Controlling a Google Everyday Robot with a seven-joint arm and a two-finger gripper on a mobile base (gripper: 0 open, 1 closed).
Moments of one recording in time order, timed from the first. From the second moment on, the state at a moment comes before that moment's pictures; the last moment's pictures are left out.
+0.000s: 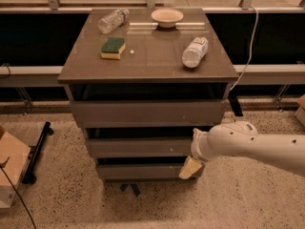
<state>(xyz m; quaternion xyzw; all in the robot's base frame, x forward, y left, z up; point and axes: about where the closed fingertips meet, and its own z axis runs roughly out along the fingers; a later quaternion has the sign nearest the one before) 0.561 -0.152 0.559 -0.55 0.79 0.00 0.25</state>
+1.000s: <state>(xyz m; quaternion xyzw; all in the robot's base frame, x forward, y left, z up) 0.605 -0.159 0.497 -0.52 0.81 0.06 0.27</state>
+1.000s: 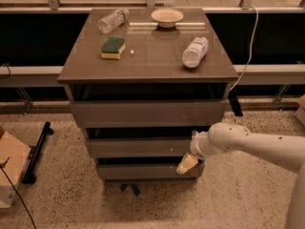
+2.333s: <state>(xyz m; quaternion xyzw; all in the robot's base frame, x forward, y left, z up) 0.660 -0.170 0.430 -0.48 0.83 0.12 0.25</state>
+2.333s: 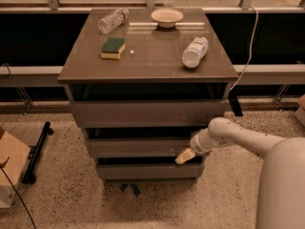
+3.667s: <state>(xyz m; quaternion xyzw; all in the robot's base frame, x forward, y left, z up) 0.650 -0.160 0.422 -0.49 0.83 0.13 0.23</state>
